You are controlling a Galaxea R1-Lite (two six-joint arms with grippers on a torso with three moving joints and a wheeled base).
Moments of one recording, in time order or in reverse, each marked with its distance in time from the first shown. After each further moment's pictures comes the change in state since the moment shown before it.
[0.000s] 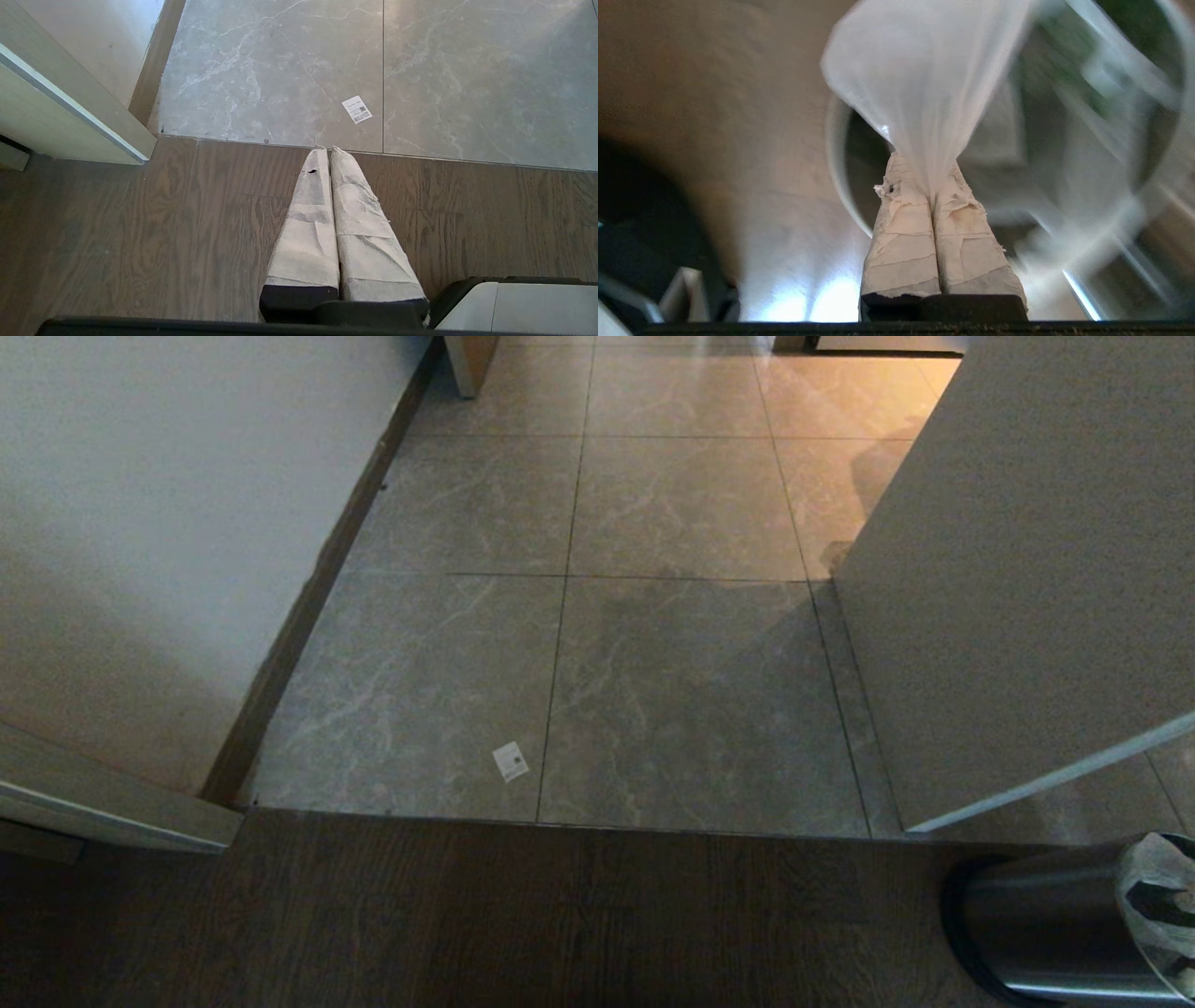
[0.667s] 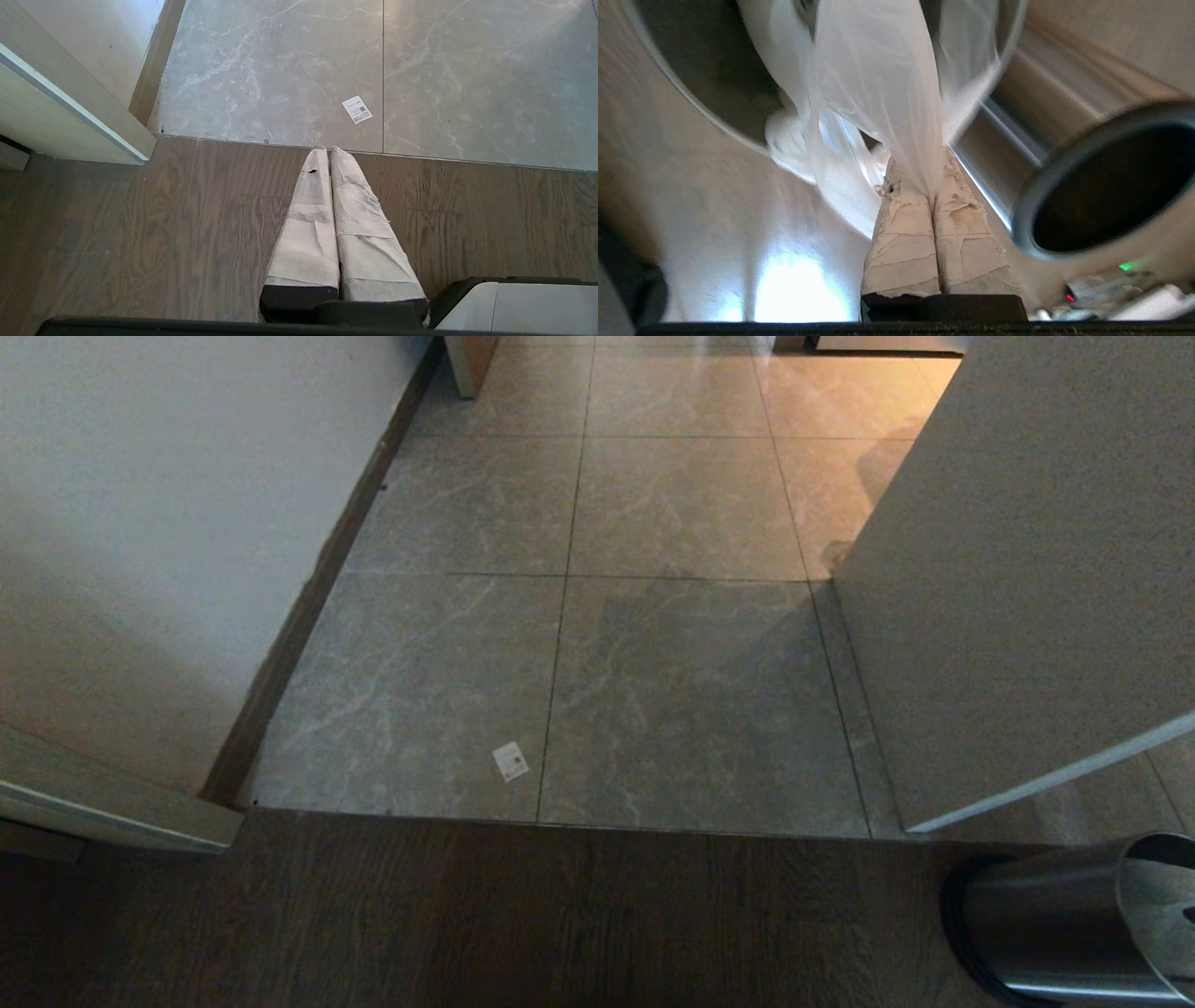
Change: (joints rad) left arm 0.000 0.000 0.000 0.000 0.000 0.000; right arm -0.197 -0.022 -0.010 -0.038 -0.127 -0.142
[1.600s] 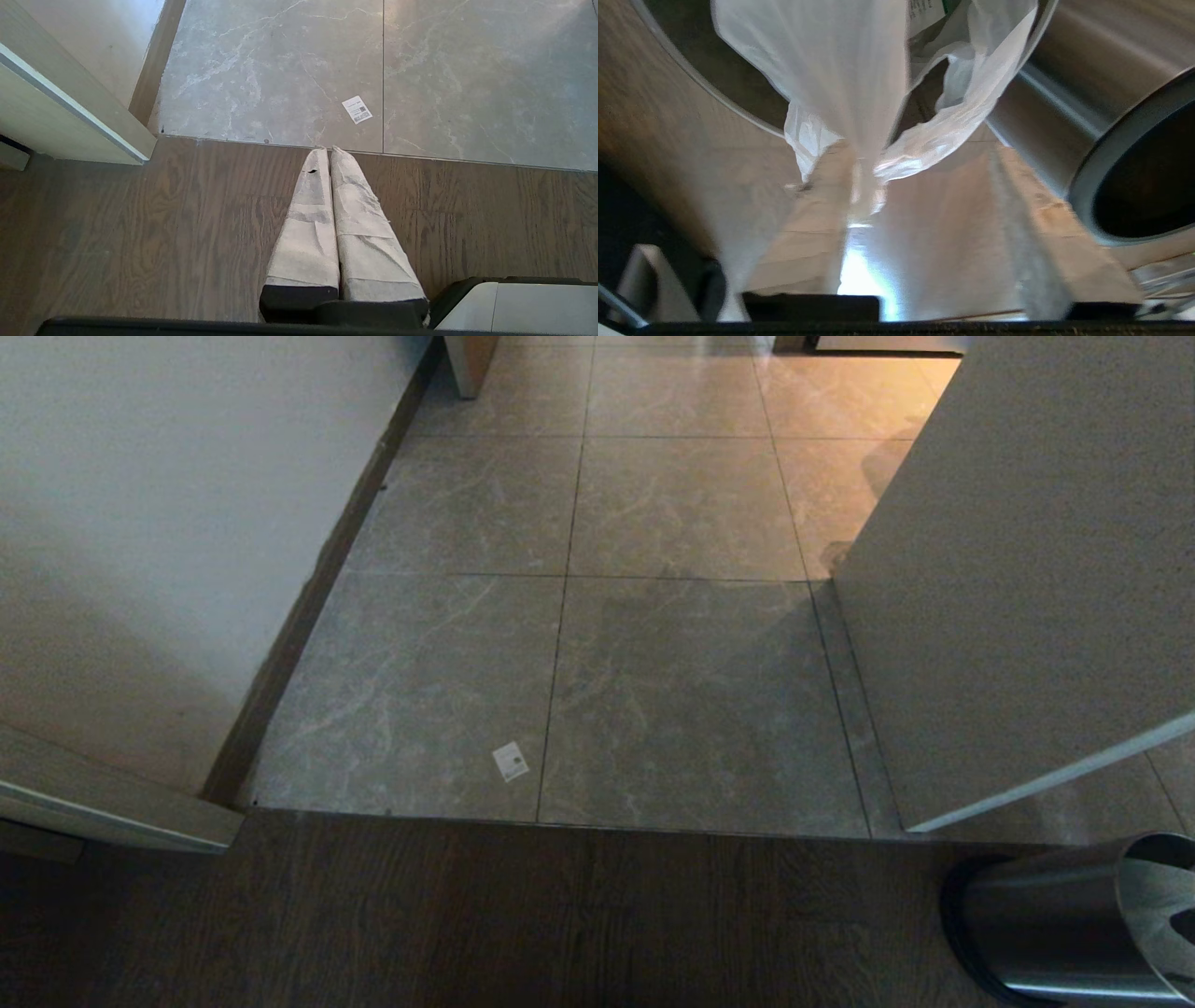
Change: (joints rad) left arm 0.000 0.000 0.000 0.000 0.000 0.000; right arm -0.025 0.048 0.004 0.045 0.010 0.074
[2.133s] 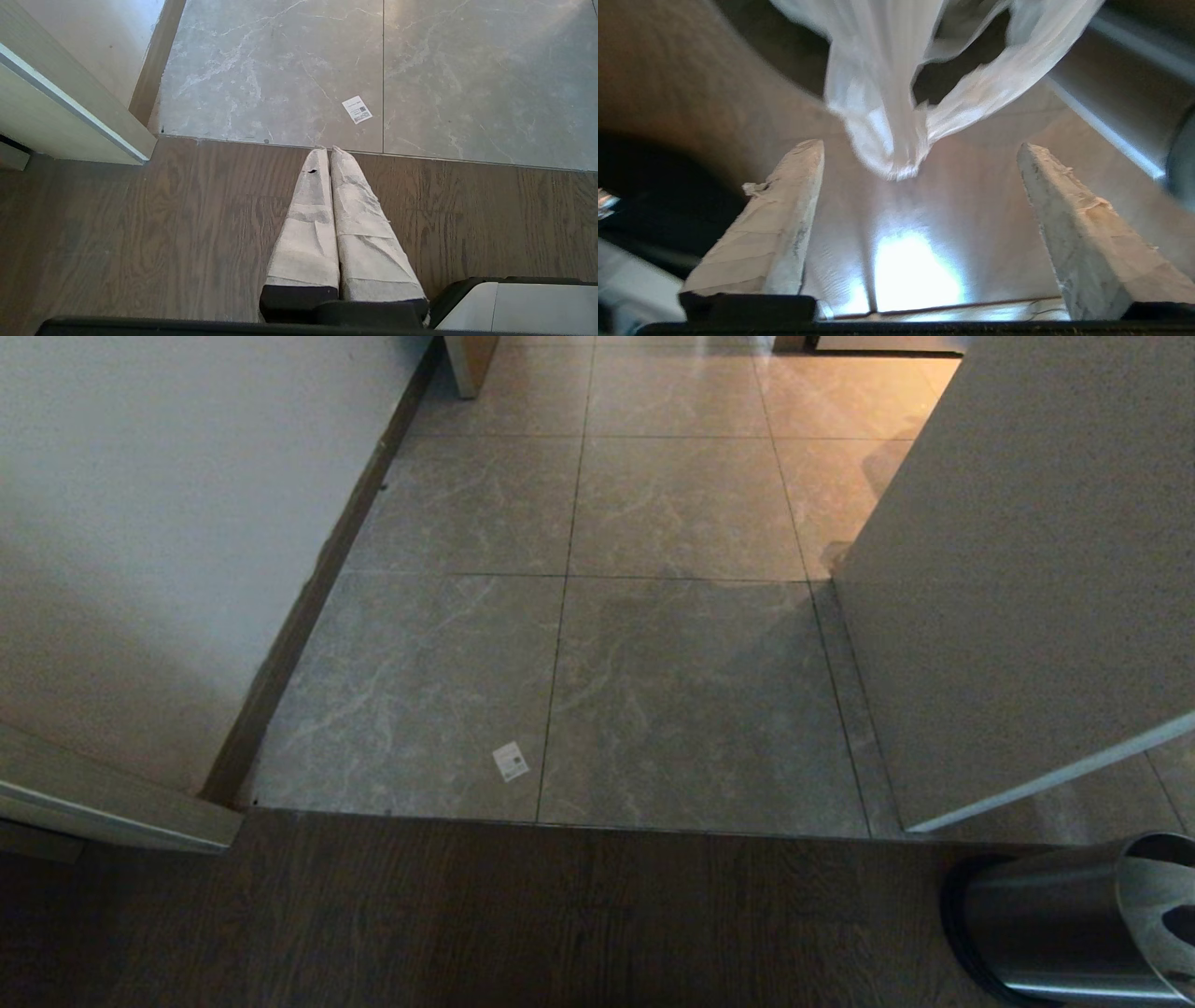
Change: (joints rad) left arm 0.000 0.000 0.000 0.000 0.000 0.000; right arm -0.010 -0.003 0.004 0.127 0.016 0.115
